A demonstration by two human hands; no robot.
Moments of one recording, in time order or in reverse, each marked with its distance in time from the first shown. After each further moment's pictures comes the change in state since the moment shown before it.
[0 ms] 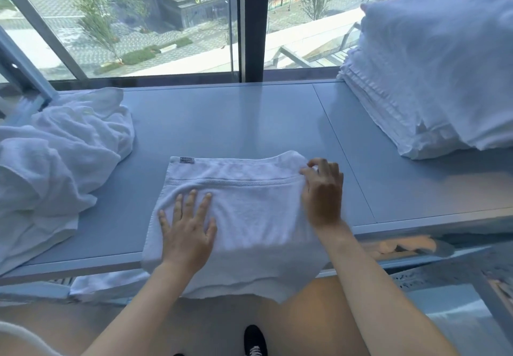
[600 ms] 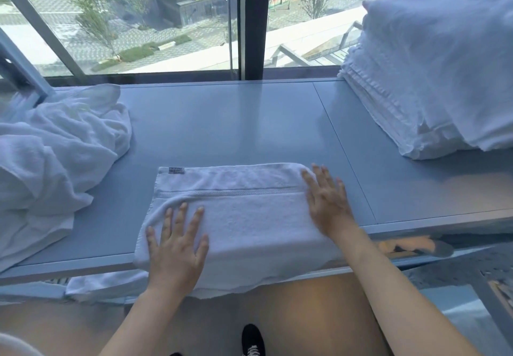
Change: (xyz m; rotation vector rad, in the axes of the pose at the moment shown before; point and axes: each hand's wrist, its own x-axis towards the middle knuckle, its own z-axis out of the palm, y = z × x) left_hand -0.038 -0.011 -0.002 -0.008 -0.017 -0.024; right_hand -0.016 0.050 0.009 -0.119 -0.545 -0.003
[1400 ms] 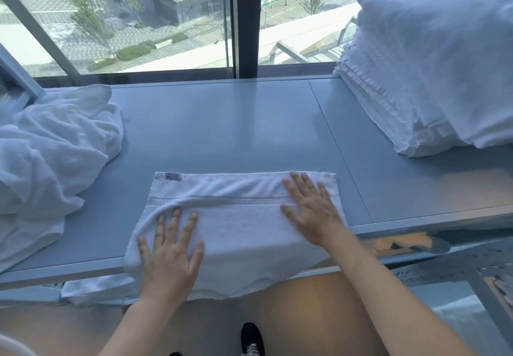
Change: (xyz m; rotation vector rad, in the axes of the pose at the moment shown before) left_hand -0.009 -0.002 0.006 0.013 -0.006 -0.007; right_hand -0.011 -0.011 0.003 0.000 -0.164 -0.148
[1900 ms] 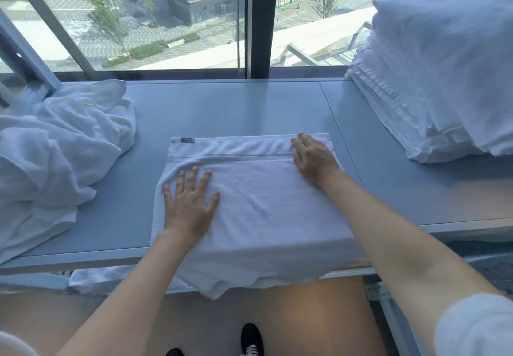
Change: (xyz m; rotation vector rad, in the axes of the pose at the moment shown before) left_hand 0.102 0.019 -0.013 -0.027 -0.012 -0.022; right_hand 0.121 0.015 -0.045 -0.024 0.078 0.020
